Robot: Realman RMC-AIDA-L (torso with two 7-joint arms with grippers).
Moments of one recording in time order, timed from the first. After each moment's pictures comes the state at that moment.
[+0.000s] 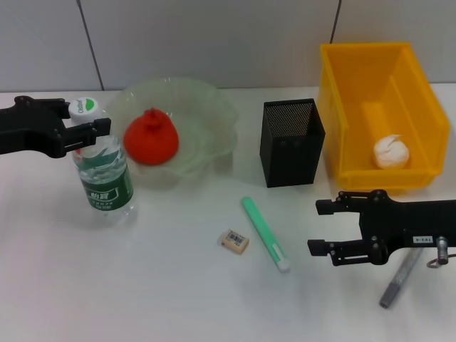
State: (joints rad) left arm -0.45 -2.06 0.73 1.17 2.03 1.48 -1.74; right arm 0.55 2.03 -0.74 -0.61 -2.05 -1.60 1.28
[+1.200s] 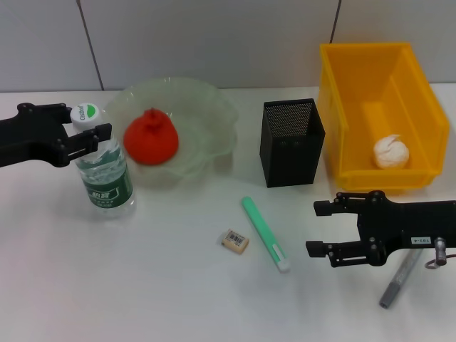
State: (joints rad) left arm -0.42 -2.07 0.74 1.06 1.95 1.40 -1.55; right arm 0.55 2.04 -0.74 -0.61 -2.05 -1.60 1.28
